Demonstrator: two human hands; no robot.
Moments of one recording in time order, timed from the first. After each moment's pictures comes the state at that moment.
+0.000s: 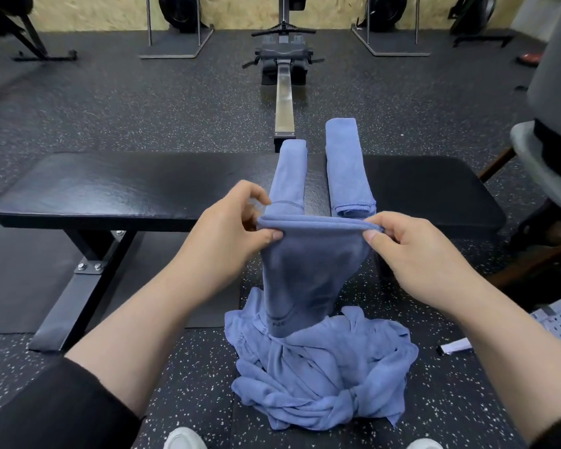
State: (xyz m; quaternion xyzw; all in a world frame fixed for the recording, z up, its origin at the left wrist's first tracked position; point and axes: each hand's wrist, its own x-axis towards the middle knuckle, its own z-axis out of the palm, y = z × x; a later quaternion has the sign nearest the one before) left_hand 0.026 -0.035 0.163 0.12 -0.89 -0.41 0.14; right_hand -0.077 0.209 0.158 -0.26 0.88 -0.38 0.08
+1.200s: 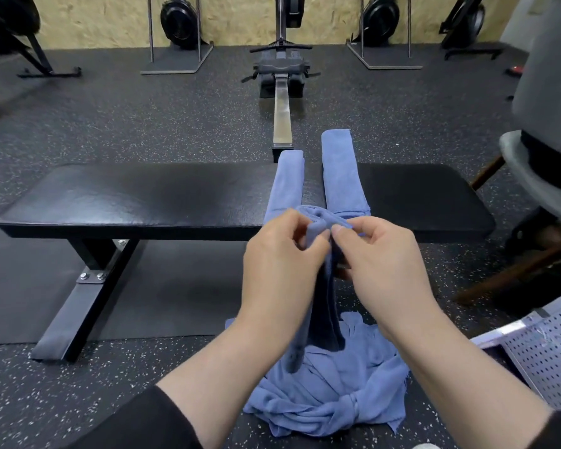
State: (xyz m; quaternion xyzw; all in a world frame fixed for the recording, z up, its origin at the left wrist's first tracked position) left_hand 0.027 0.056 0.165 0.19 -0.81 -0.47 0.29; right_hand -0.028 0.166 0.162 -0.13 0.75 -0.65 0.07
